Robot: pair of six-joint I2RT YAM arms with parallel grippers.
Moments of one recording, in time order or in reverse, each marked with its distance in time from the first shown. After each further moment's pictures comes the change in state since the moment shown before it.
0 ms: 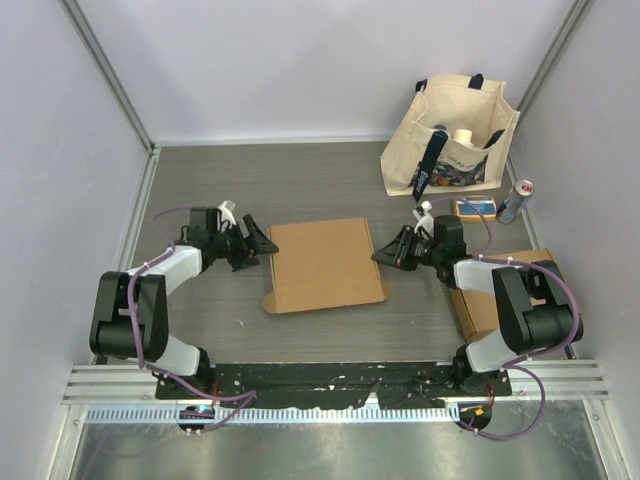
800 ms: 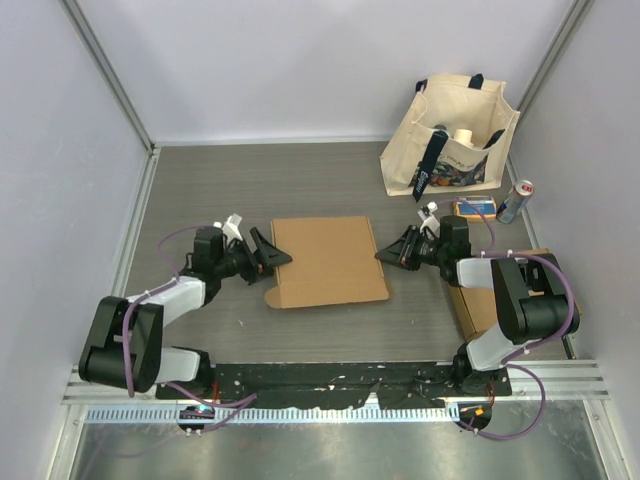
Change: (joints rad) left arm -0.074 -0.171 -0.256 0.348 0.100 -0.229; right arm -0.072 0.071 -0.008 0.075 -0.099 0.054
